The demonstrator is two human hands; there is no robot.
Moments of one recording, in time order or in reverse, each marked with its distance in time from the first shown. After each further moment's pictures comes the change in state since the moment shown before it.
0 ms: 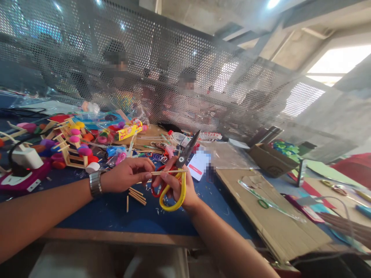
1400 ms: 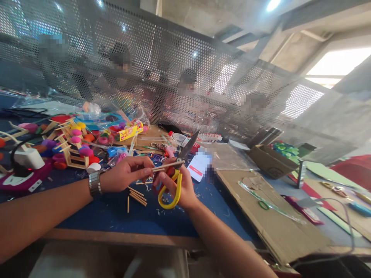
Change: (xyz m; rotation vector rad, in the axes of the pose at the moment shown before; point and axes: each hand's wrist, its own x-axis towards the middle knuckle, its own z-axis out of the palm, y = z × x) left_hand -0.001 0.005 -0.002 0.015 0.047 -0.020; right_hand 0.000 0.007 -0.003 -0.183 0.019 -0.069
